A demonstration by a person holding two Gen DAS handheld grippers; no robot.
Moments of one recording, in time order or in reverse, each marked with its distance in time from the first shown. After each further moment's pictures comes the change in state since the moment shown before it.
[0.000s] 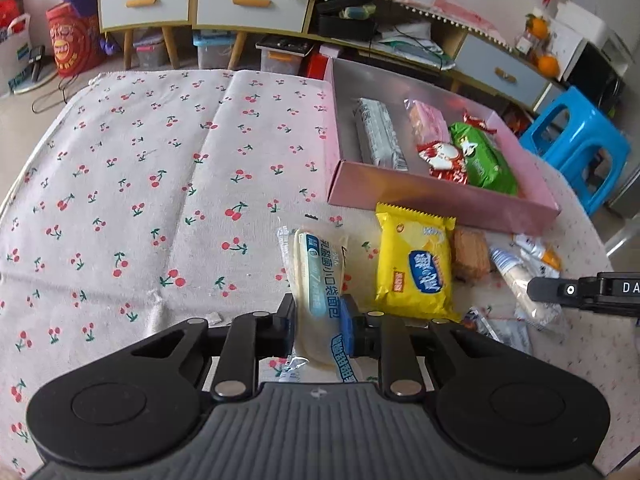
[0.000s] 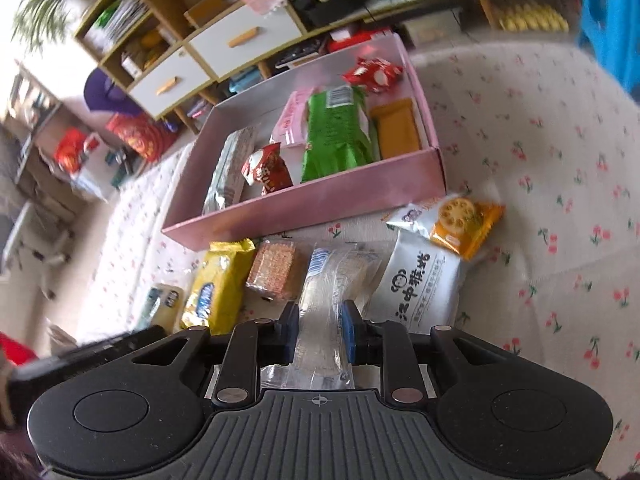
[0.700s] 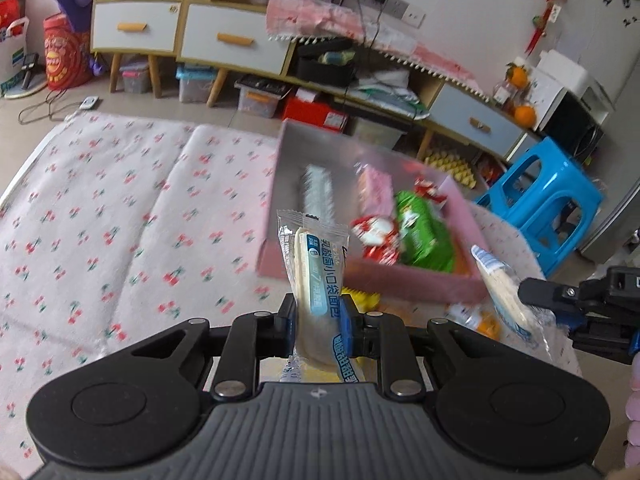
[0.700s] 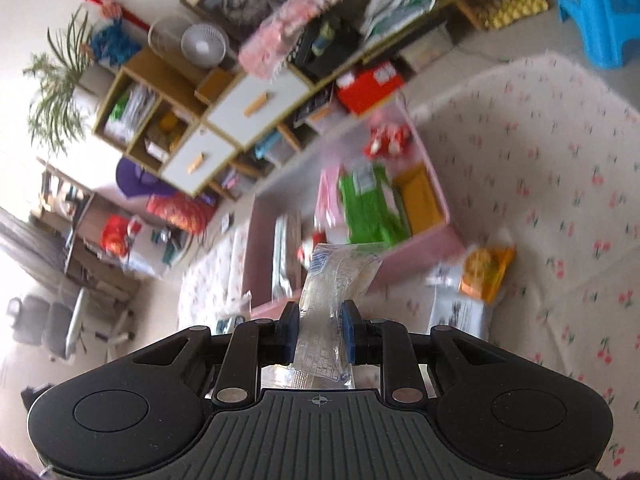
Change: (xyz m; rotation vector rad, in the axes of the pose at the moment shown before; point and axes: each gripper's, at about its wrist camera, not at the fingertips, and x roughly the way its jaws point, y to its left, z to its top) left arm -0.011 -0.040 0.031 -0.054 -0.127 -0.081; right arm -0.051 -0.003 0.035 0.202 -0.138 0.157
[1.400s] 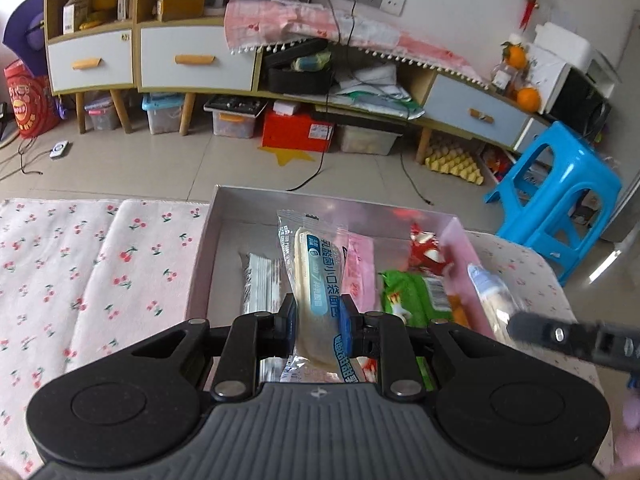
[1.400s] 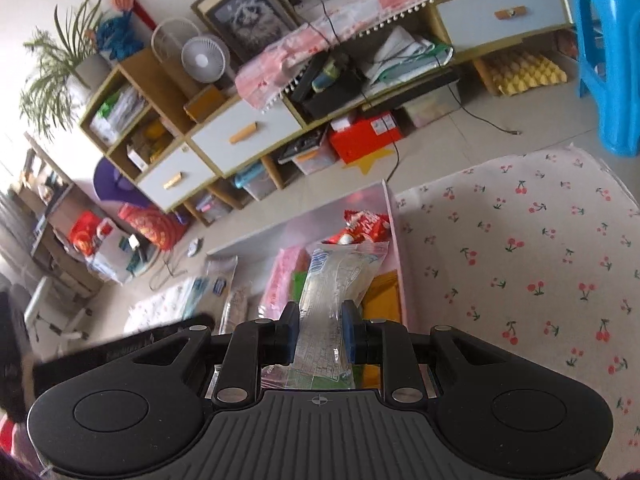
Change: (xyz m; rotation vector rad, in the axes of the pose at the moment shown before) left arm 0.092 -0.037 0.065 0.107 0.015 0.045; right arm 0.056 -0.021 0.060 -0.188 -0.083 -0.085
